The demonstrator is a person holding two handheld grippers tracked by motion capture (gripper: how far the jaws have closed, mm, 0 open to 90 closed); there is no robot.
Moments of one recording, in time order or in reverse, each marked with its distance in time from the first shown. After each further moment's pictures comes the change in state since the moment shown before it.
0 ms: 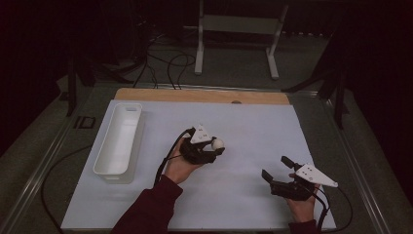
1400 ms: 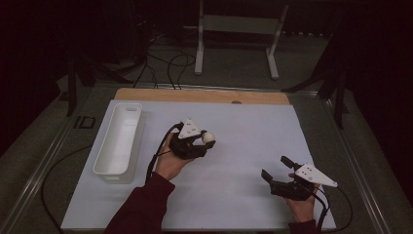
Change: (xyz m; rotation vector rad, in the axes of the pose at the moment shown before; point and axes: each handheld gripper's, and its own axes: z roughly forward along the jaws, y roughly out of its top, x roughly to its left) left arm 0.018 0.002 -0.025 -0.032 0.061 -0.013; right arm 0.000 0.000 0.001 0.002 0.001 -0.002
